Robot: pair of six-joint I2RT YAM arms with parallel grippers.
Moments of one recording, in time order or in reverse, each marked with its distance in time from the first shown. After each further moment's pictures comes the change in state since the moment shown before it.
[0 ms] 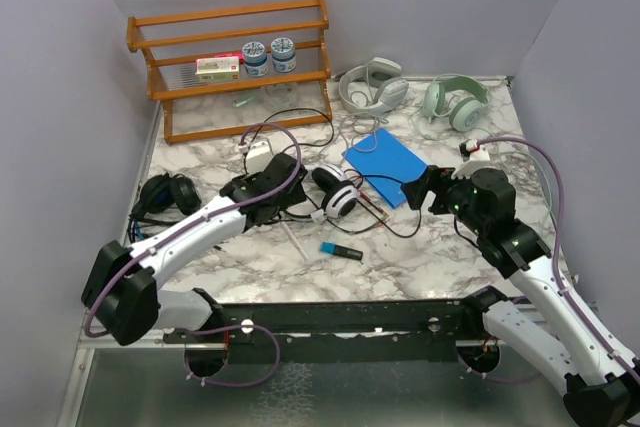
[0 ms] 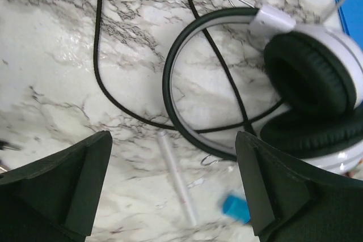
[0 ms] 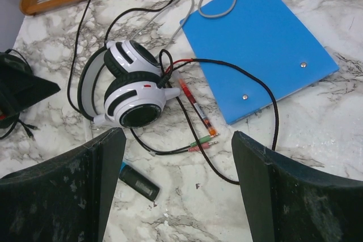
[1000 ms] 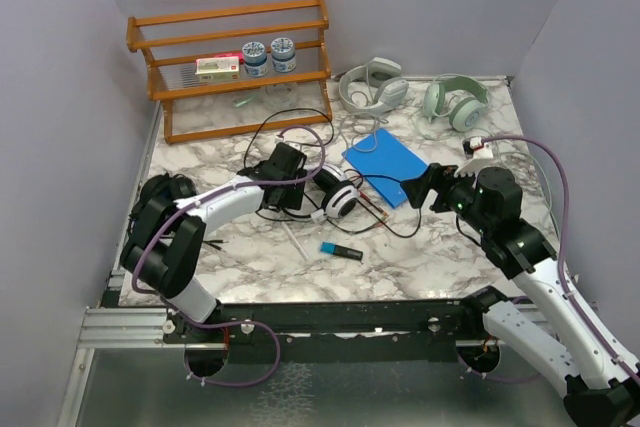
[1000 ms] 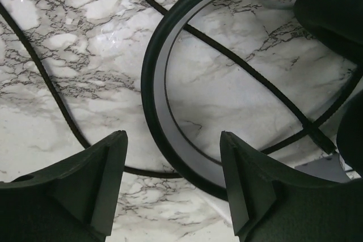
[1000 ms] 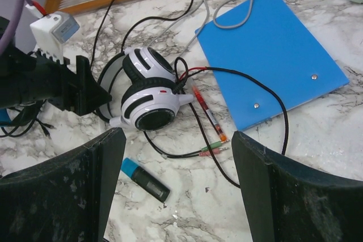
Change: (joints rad) left arm 0.151 0.216 -0.002 0.227 0.304 0.722; right arm 0.000 -0.015 0.036 -0.003 -0.037 -0.001
